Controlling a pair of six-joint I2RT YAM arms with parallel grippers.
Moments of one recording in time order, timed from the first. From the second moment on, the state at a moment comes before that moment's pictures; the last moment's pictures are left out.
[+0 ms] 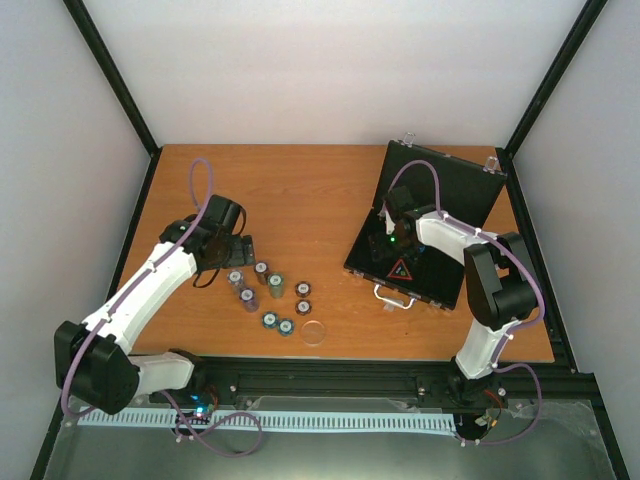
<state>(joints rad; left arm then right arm) -0.38 1.23 1.04 -0.99 -0.21 -0.55 0.37 1.78 1.14 -0.63 -0.08 0.21</state>
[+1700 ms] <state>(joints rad) -0.38 1.23 1.03 -0.97 -0.21 -0.52 0.43 1.78 1.14 -0.67 -0.05 0.20</state>
